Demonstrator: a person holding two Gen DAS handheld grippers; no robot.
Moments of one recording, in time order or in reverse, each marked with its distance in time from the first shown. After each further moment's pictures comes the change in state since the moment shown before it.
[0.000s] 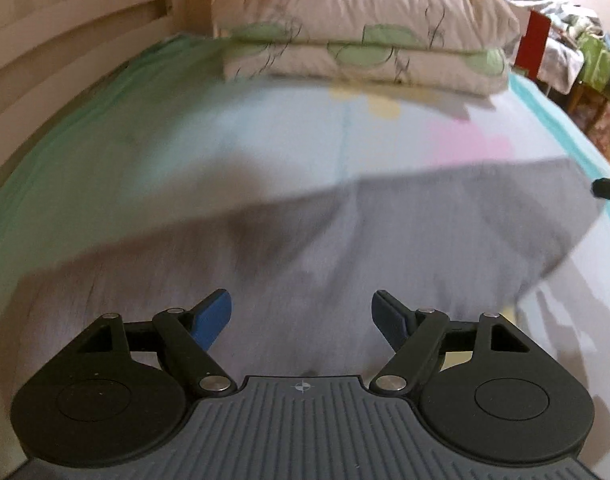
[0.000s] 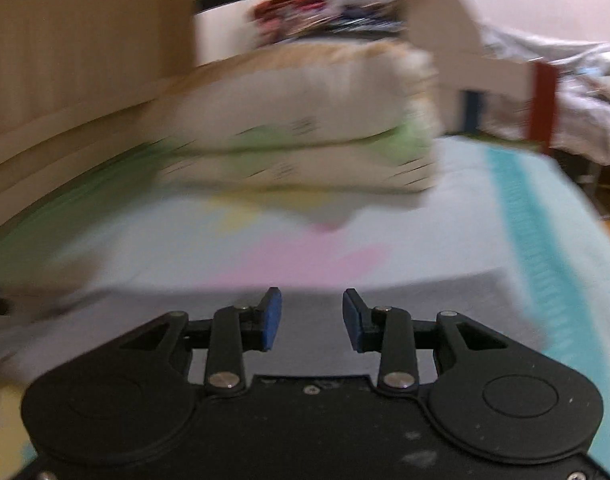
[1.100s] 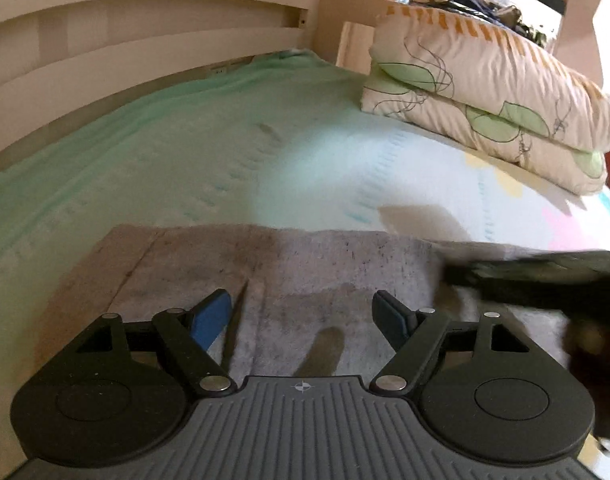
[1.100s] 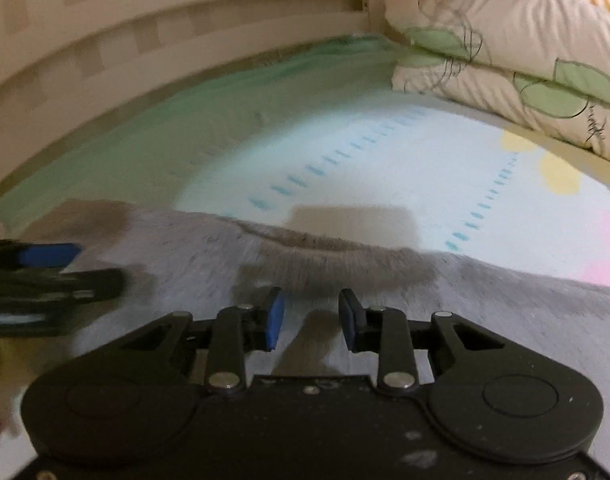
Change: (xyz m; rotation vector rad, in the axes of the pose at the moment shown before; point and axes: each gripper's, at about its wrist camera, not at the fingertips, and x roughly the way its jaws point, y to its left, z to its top) left arm 0.022 0.106 -0.016 -0.289 -0.166 0.116; right arm 0.197 0.282 0.001 -0.211 0.233 0.211
